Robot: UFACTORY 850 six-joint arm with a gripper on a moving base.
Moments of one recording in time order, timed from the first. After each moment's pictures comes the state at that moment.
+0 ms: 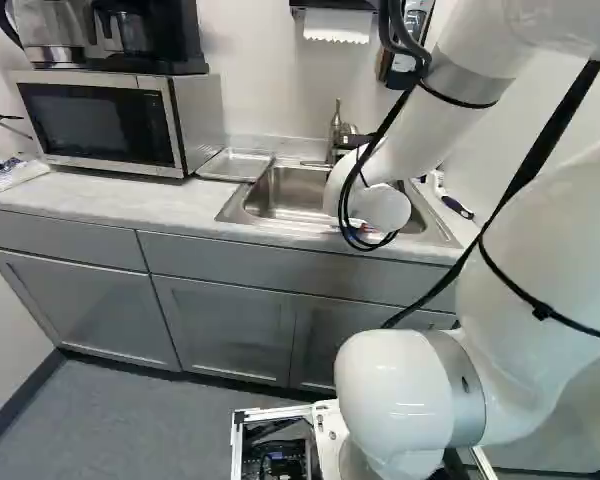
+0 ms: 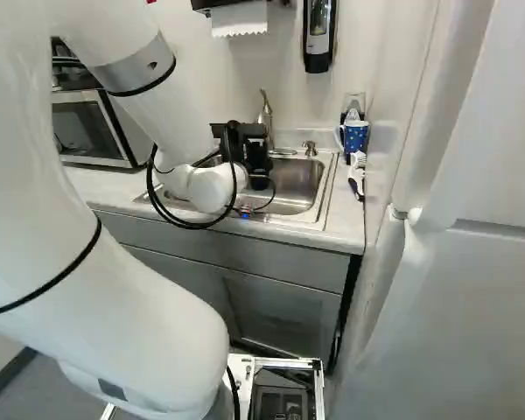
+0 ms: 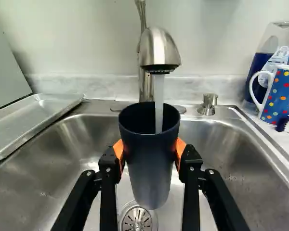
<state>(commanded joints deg) -5.8 6.0 -23.3 1.2 48.7 0.0</state>
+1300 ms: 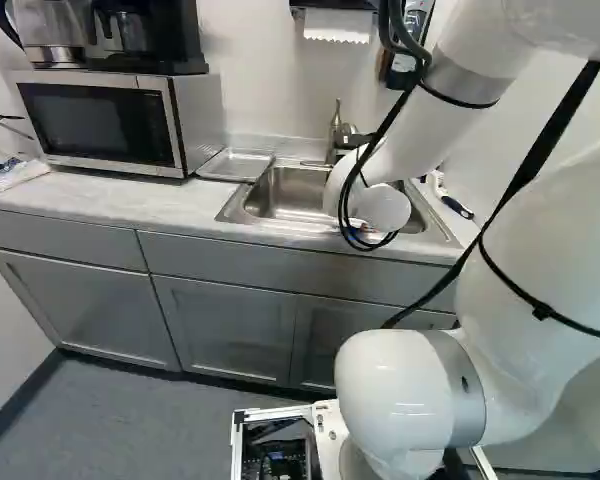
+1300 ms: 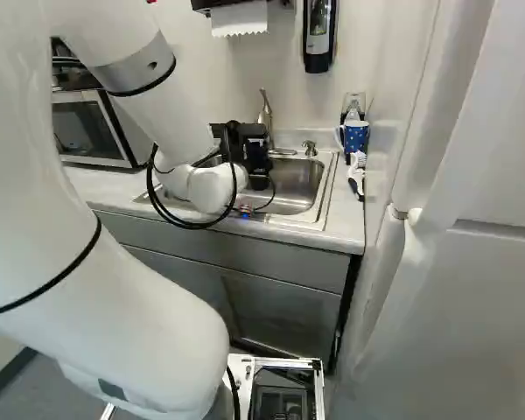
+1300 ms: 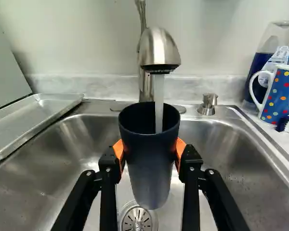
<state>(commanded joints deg) -5.8 6.0 -23.3 1.2 48.7 0.0</state>
